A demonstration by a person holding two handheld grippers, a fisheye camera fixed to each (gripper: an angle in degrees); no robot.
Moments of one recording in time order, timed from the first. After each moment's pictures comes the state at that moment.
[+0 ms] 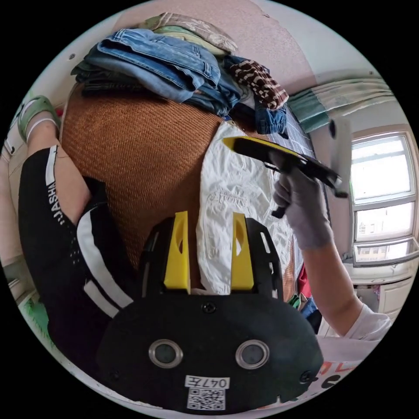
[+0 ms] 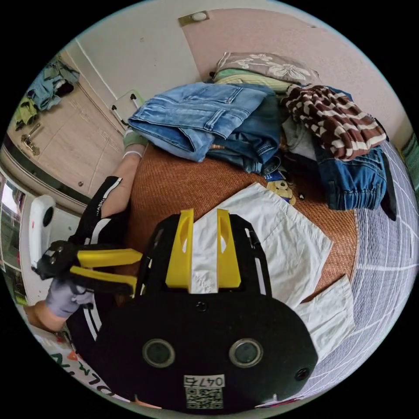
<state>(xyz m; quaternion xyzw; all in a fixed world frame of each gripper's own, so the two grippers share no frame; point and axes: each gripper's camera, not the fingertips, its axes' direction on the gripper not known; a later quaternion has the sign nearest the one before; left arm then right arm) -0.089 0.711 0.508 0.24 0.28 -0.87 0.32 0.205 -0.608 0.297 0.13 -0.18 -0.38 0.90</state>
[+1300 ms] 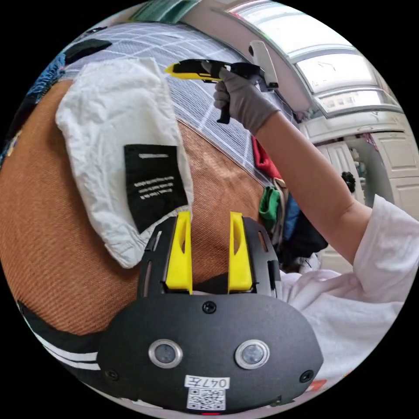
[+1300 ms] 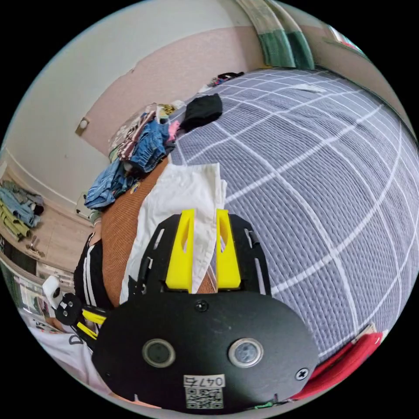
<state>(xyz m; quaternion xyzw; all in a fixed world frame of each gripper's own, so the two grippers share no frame) -0.377 0.388 0.314 0.31 0.42 -0.57 0.64 0.704 -0.492 0.402 0.20 -0.25 -0.03 0.95</state>
